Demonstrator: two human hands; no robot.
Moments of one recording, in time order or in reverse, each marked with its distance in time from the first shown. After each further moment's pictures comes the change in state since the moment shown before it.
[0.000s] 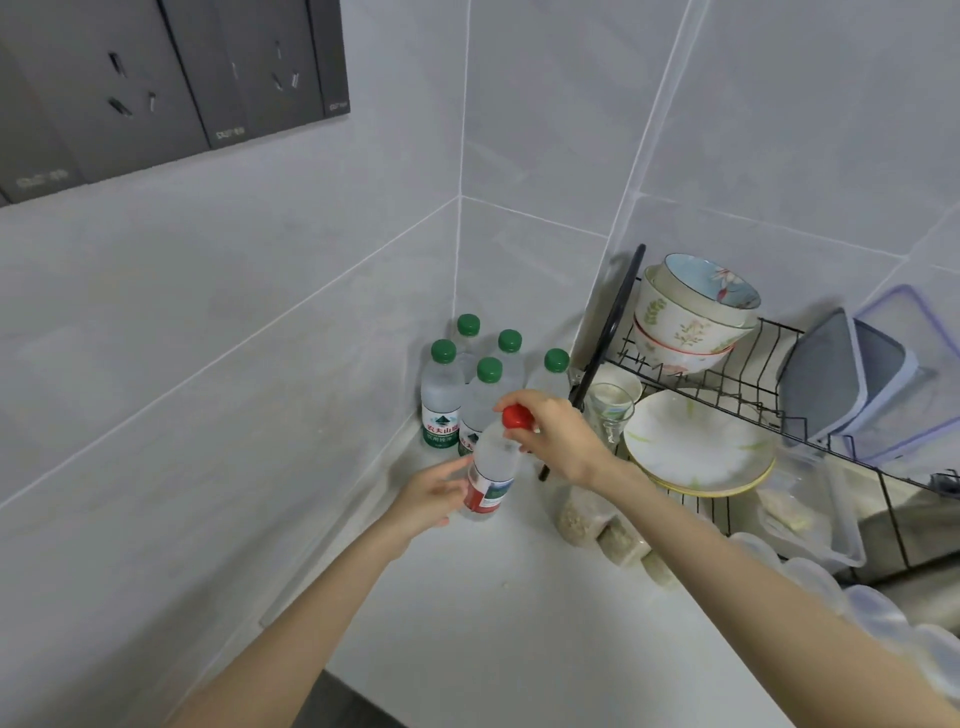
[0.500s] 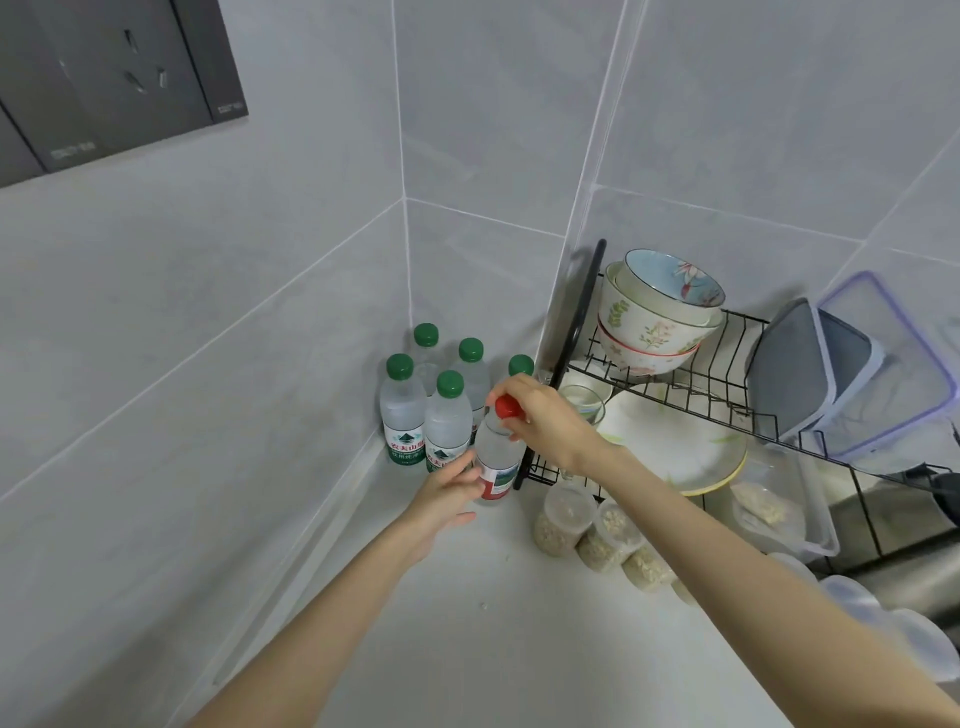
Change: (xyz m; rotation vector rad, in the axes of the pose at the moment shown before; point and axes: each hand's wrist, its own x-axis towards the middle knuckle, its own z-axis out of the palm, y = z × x) left_hand 0.039 0.030 0.041 -0.213 -0.074 -0.040; right_hand 0.020 0.036 -0.024 -0.112 -0.004 0.017
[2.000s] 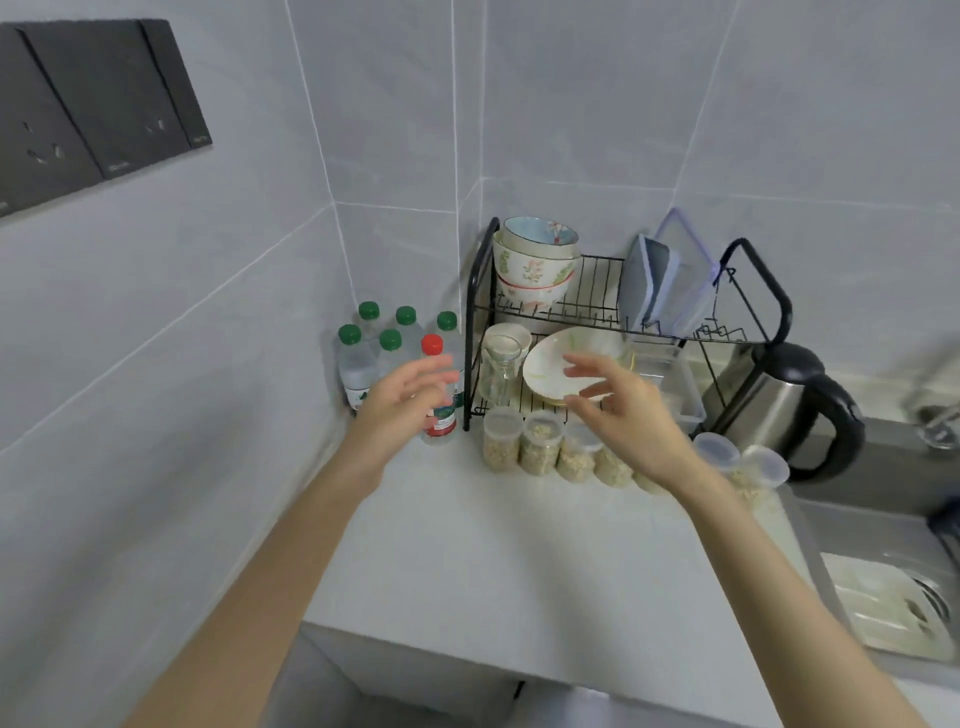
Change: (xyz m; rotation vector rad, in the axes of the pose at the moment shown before) left_hand -0.181 0.062 0.050 0.231 0.068 0.442; right_hand -0.241 -0.050 -0.062 0.279 0.459 0.263
